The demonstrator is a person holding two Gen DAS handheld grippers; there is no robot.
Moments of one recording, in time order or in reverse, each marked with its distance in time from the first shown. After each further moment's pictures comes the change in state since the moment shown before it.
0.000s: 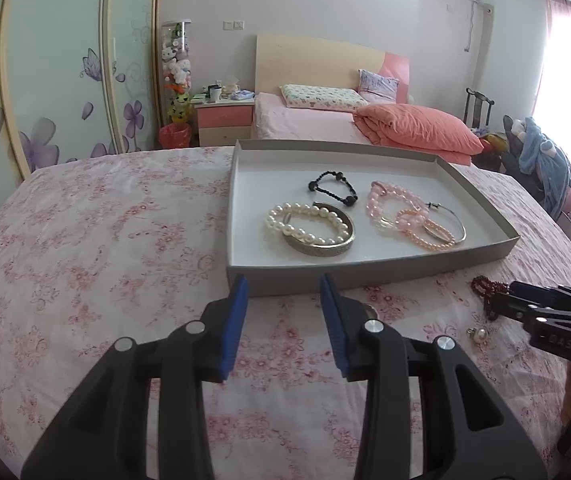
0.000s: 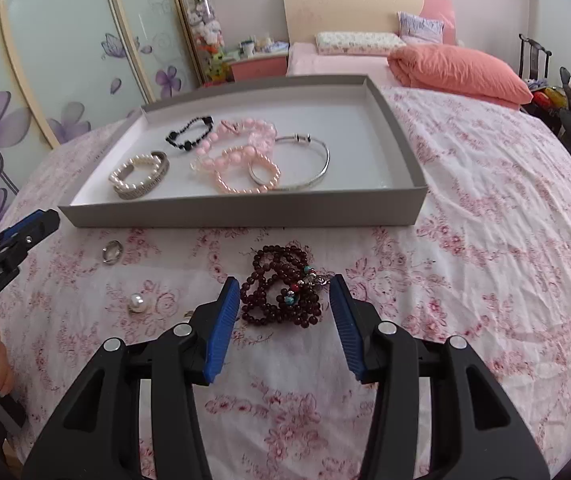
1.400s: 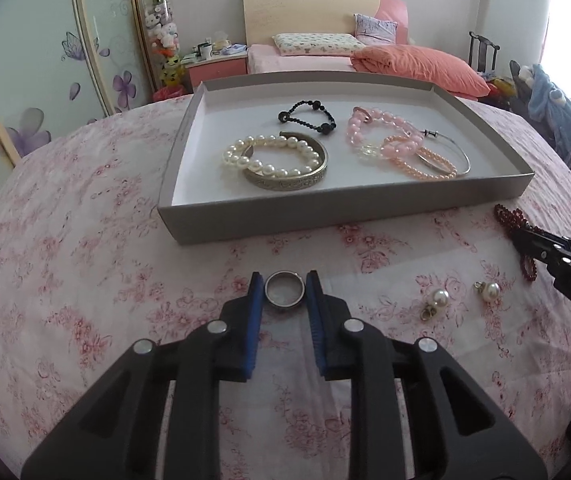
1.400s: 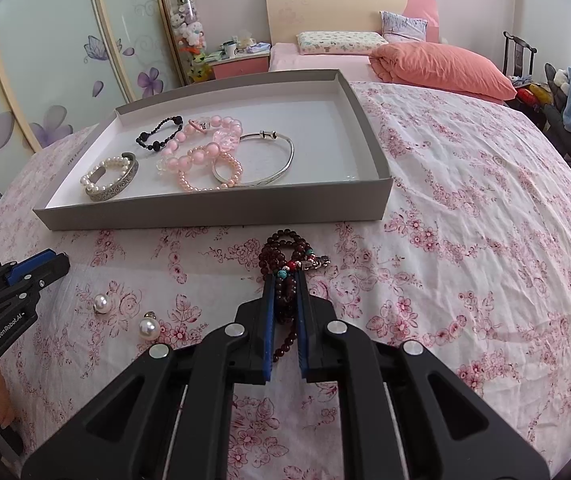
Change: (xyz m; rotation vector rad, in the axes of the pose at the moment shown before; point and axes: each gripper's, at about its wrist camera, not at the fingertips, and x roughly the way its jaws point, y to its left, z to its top) left arm 0.033 -0.037 -0.017 0.084 0.194 0.060; right arm -0.003 -0.019 -0.003 0.020 -0.017 -0.060
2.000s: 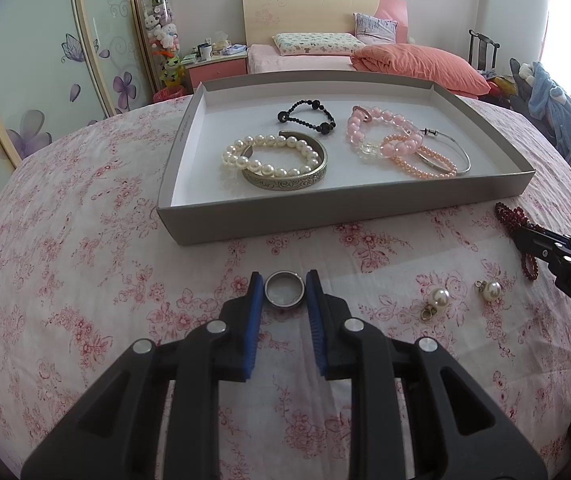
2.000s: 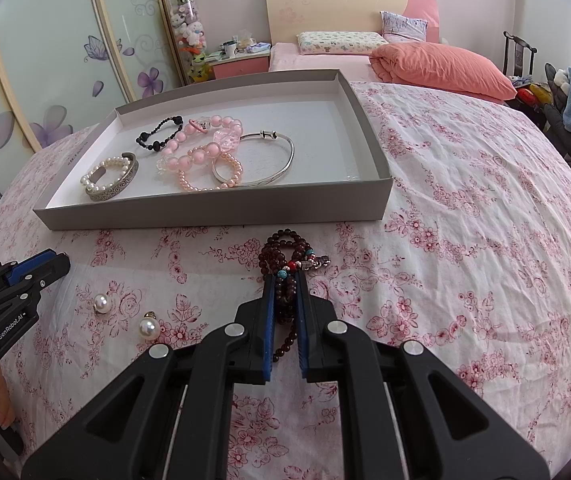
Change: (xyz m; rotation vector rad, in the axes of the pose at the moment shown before) left arm 0.000 -0.003 0.000 -0.001 0.000 -0.002; right arm 0.000 0.000 0.000 0.001 0.000 0.000
